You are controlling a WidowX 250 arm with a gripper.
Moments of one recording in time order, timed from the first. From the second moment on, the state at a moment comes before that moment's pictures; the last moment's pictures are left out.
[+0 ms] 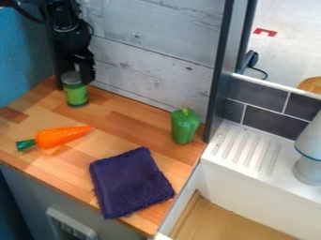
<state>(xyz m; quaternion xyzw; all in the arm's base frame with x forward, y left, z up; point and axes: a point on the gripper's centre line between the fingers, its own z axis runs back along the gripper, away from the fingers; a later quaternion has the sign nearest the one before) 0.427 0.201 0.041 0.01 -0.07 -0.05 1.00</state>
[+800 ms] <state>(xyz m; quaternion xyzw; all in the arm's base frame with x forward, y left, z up) 0.410 0.165 0.053 -0.02 -0.09 -0.06 0.99</state>
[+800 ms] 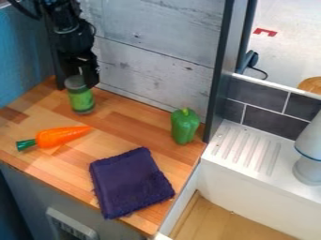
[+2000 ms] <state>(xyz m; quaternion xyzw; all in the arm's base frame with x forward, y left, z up) 0.396 0.041 0.040 -0.01 -0.09 -0.21 0.97</state>
